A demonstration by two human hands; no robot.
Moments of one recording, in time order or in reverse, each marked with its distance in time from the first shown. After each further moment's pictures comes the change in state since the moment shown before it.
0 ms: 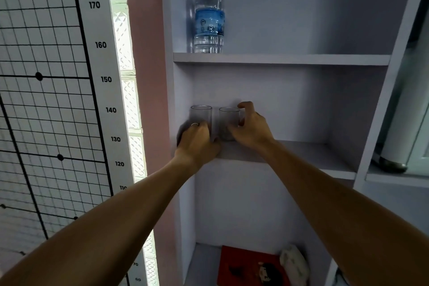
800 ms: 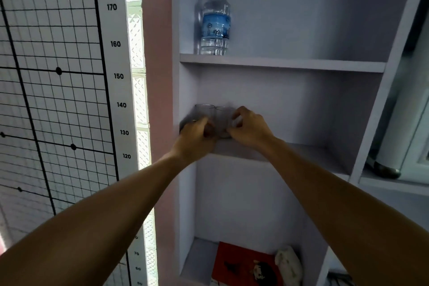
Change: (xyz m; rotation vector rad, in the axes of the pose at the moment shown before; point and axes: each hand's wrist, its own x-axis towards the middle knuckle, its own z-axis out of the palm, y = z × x) left_hand -0.009 -0.006 -0.010 -0.166 0.032 0.090; right_hand -0.010 -0.014 -0.015 -0.074 -0.120 -0.013
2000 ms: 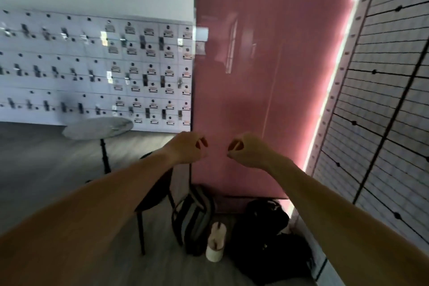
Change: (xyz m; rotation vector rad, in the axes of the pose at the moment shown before) left_hand -0.596 0.031 -0.575 0.720 0.220 -1.198; right_hand -0.409 -0.575 0.258 0.337 -0.859 -1.140
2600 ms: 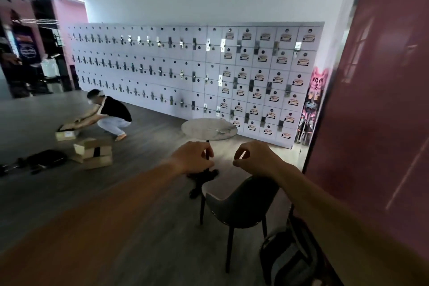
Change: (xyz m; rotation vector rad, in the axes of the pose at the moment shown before) left_hand -0.067 -0.324 -0.153 0.144 0.182 -0.478; right_hand 0.242 -0.261 0.211 0.143 -0.258 -0.394
